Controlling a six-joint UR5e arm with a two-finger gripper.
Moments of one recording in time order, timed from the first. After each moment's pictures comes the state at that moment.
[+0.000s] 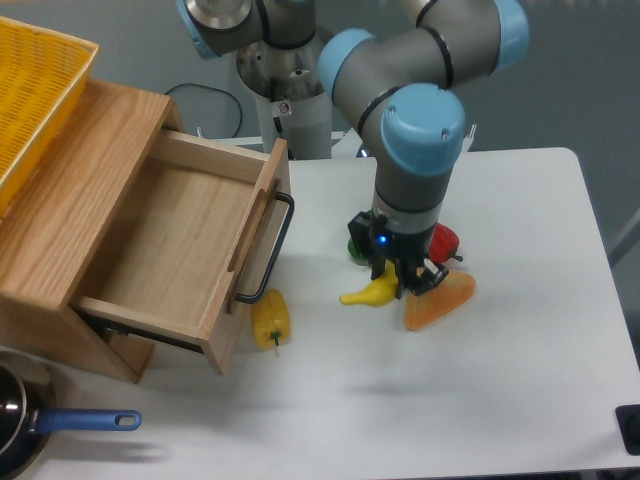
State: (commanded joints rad) arm 2.53 -1.85 -1.38 -1.44 1.49 1.15
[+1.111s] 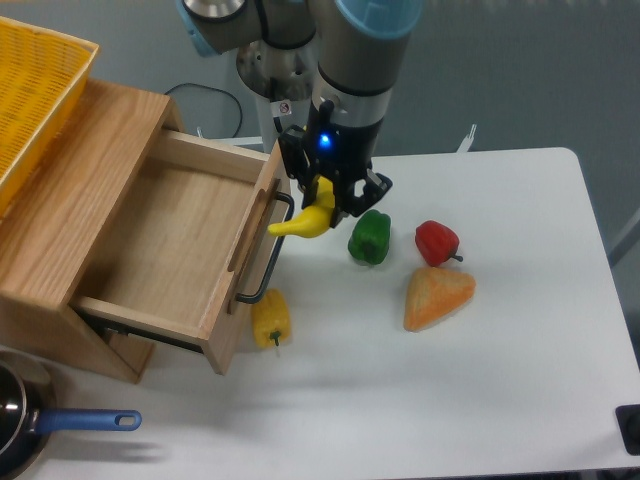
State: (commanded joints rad) arm 2.47 -1.69 -1.31 -1.64 1.35 1.02
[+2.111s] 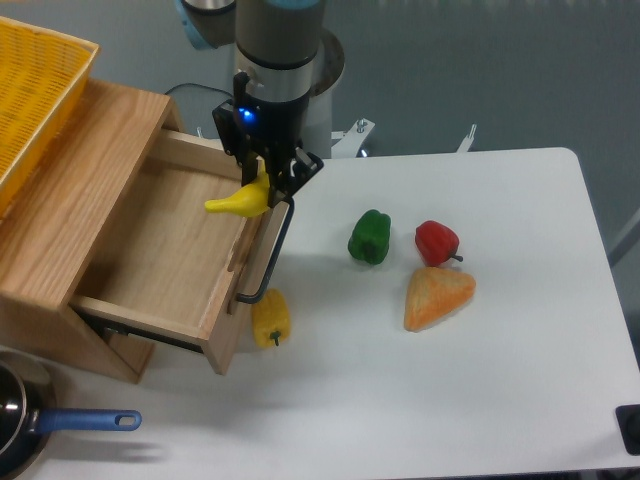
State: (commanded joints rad) arm 2.33 -1.69 -1.32 -1.64 1.39 0.96
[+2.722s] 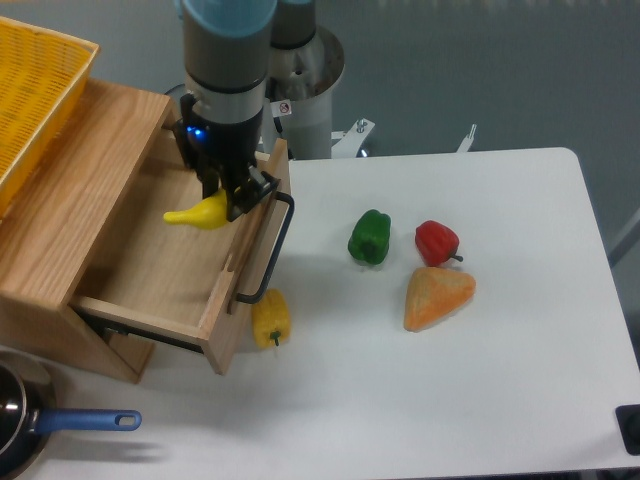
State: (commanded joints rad) arm 2.24 -1.74 -1.32 -1.58 1.38 0.91
